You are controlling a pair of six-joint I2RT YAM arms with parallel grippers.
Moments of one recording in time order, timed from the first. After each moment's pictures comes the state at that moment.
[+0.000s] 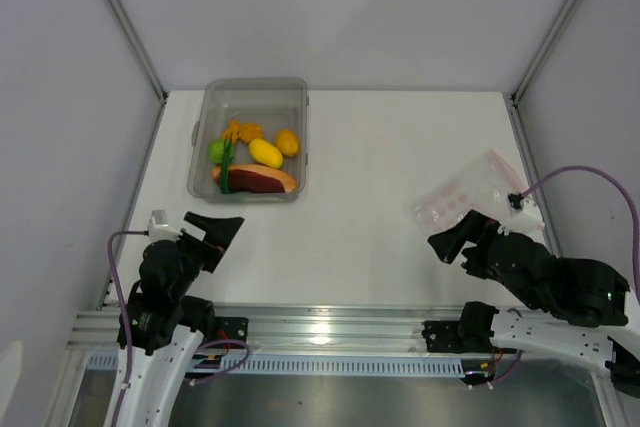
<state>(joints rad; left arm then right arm) -0.19 0.08 0.45 -0.71 0.06 -1.13 1.17 0.48 1.05 -1.25 0.61 1.19</state>
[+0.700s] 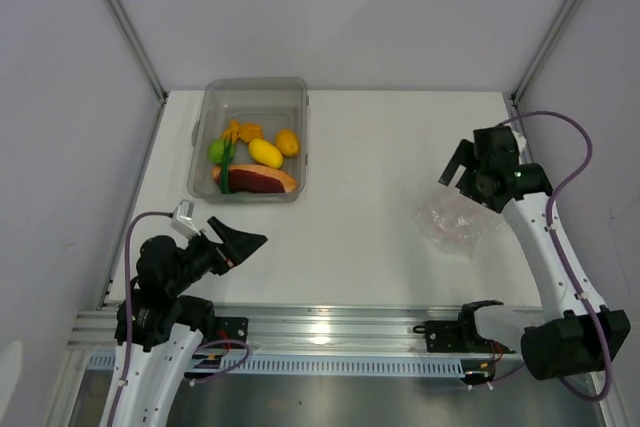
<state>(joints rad) -0.19 0.14 0.50 -0.69 0.44 -0.91 0.21 1.14 1.19 -0.95 0.24 0.59</state>
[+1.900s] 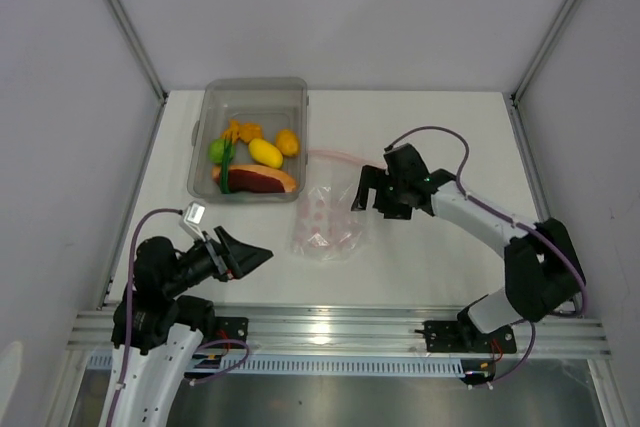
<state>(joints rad) -0.19 0.15 0.54 -0.71 0.63 -0.78 0.54 1.55 1.03 -0.46 -0.13 0.67</state>
